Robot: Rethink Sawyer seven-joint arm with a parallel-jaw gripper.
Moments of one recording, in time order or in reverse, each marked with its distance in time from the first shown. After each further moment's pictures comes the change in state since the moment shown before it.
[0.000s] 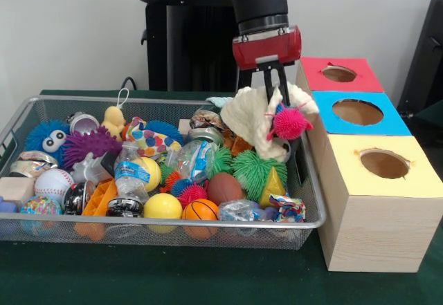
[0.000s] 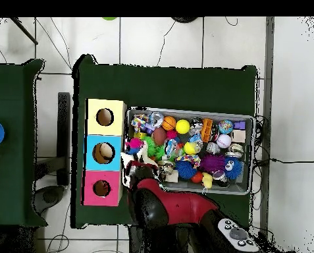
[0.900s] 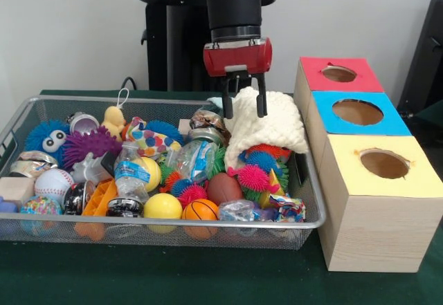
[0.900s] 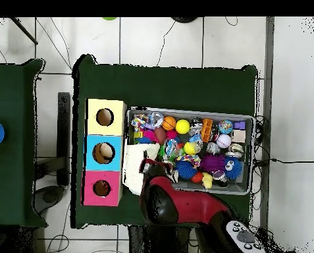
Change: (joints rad) arm 0.022 0.016 -0.115 -0.064 -0.030 0.024 0.000
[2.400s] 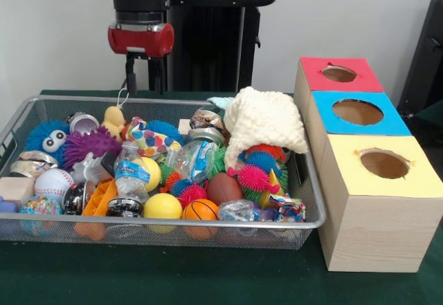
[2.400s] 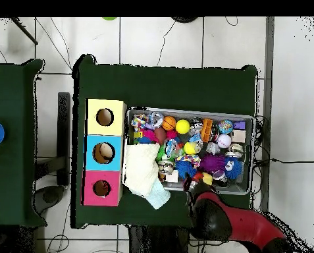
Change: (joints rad) arm -0.323 -0.033 0.007 -0.005 -0.221 0.259 0.000
